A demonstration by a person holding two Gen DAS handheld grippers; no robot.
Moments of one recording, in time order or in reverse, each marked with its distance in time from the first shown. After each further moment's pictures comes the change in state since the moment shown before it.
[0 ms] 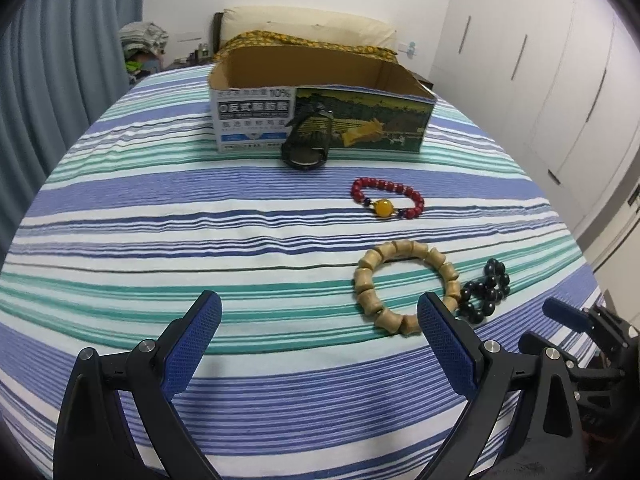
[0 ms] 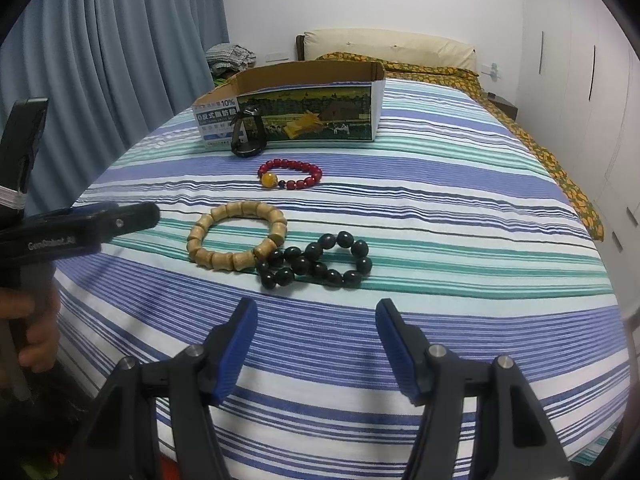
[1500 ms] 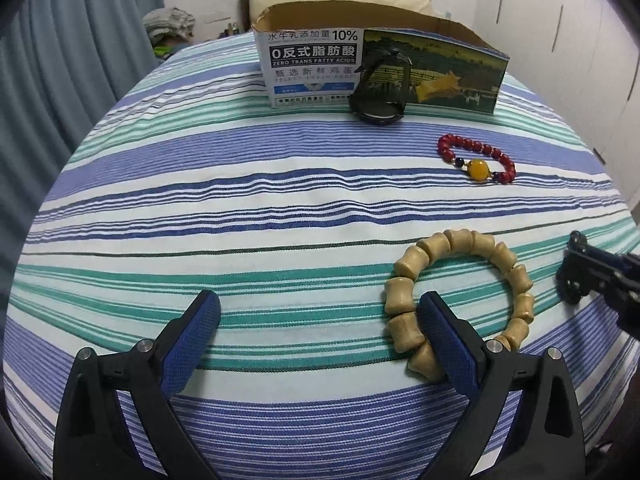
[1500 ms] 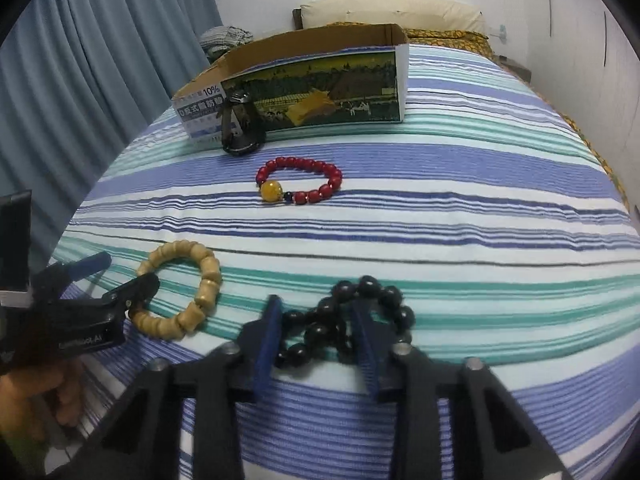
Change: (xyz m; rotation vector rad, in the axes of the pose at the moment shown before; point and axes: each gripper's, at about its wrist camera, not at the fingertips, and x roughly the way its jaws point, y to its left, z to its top) left arm 0.044 0.039 -0.013 0.004 0.093 0.171; right arm 0.070 0.005 0.045 0.064 0.109 0.075
